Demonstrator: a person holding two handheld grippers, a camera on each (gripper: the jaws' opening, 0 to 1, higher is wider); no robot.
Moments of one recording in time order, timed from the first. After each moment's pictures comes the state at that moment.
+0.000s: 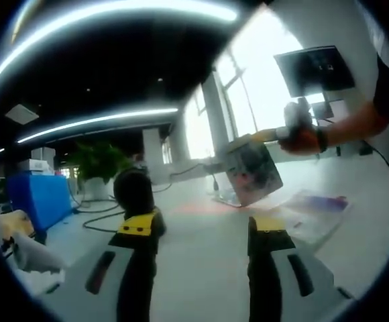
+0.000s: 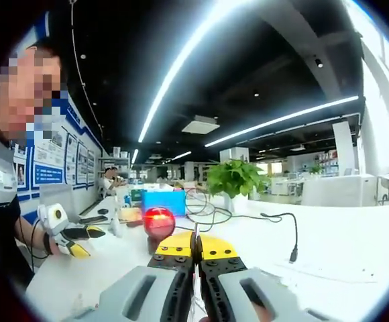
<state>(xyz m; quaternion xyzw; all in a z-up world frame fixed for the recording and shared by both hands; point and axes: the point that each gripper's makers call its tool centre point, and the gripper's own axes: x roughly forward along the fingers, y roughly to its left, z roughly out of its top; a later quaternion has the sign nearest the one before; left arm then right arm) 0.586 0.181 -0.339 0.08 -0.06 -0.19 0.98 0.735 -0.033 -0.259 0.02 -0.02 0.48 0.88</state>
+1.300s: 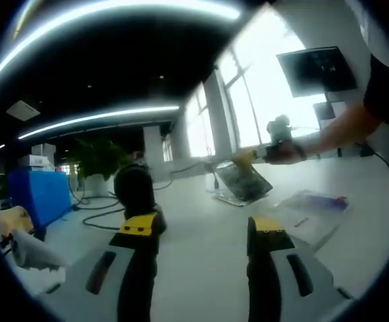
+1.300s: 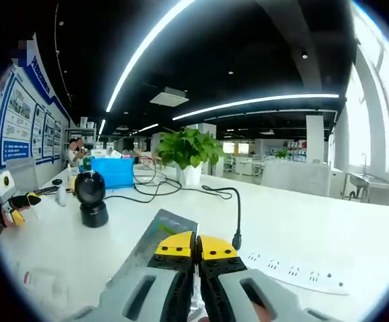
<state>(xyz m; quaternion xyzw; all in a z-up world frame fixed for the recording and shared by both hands) 0.588 0.183 -0.342 0.07 -0.05 -0.19 0.98 0.848 -0.063 -0.317 -0.04 0.05 0.38 0.92</state>
